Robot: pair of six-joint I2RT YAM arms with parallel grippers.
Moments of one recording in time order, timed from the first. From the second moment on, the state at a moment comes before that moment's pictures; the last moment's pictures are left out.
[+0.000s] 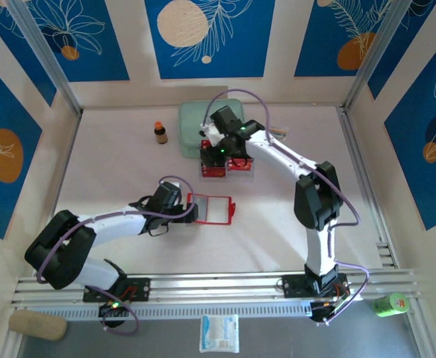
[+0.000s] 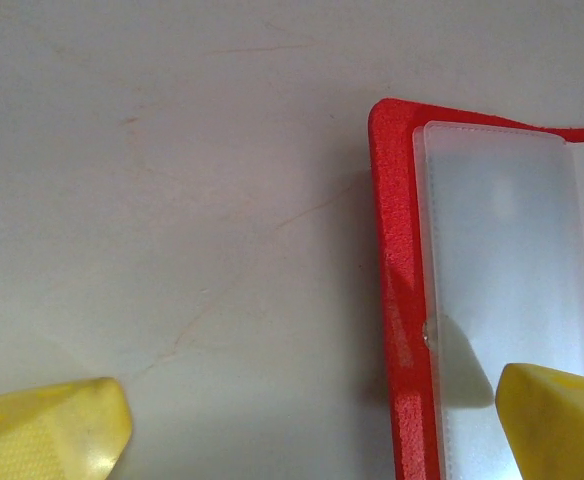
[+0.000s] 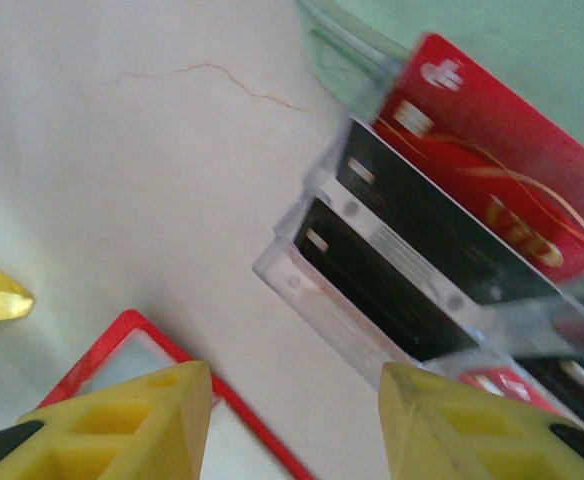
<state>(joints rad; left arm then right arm) -0.64 1.41 0.54 -0.10 -0.05 -0.57 0.63 2.00 1.78 -0.84 -0.15 -0.05</state>
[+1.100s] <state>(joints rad) -0.64 1.41 0.54 -0.10 -0.05 -0.57 0.70 2.20 1.89 -0.89 0.09 -0.38</state>
